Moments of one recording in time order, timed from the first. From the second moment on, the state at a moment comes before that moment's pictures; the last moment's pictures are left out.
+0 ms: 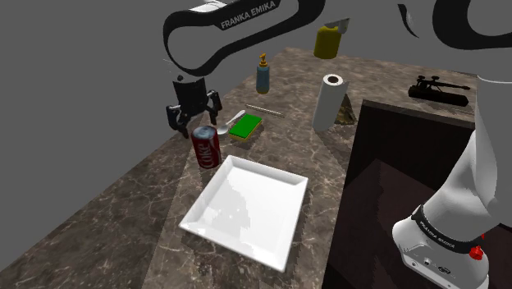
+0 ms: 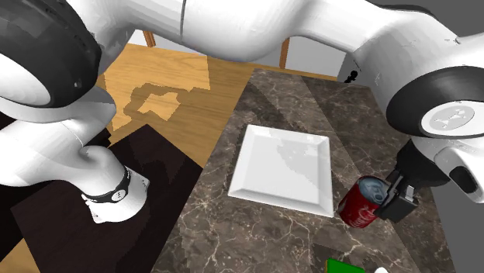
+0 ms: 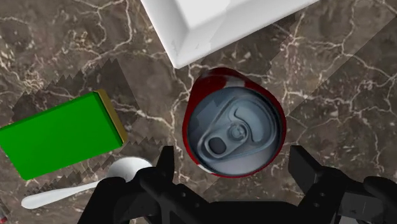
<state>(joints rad) 0.30 0.47 0.29 -1.49 -0.14 1.93 0.57</state>
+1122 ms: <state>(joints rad) 0.30 0.49 0.29 -1.51 -0.14 1.97 0.57</state>
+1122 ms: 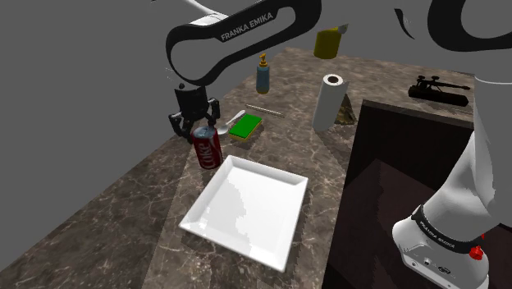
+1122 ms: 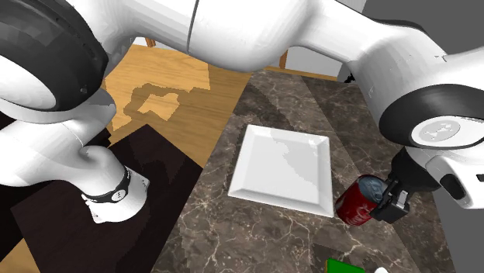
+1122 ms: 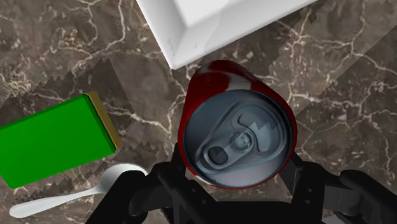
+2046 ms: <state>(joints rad) 0.31 0.45 0.30 -1.43 -0.13 1.85 0.57</state>
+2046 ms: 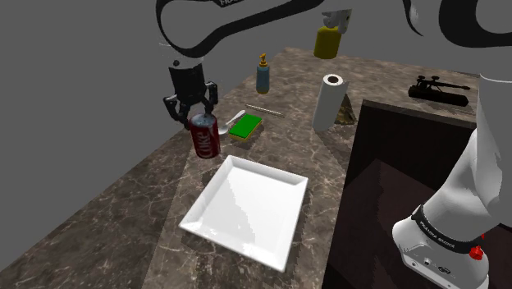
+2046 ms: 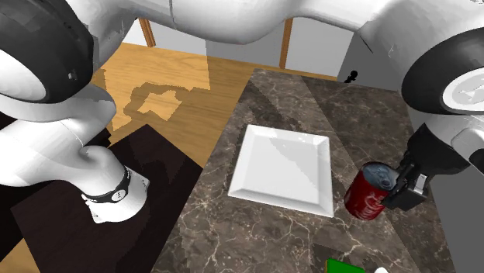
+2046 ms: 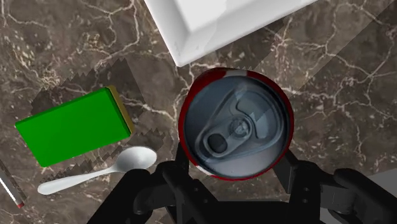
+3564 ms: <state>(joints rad) 0.33 -0.10 0.38 -1.95 0.04 1.85 0.65</state>
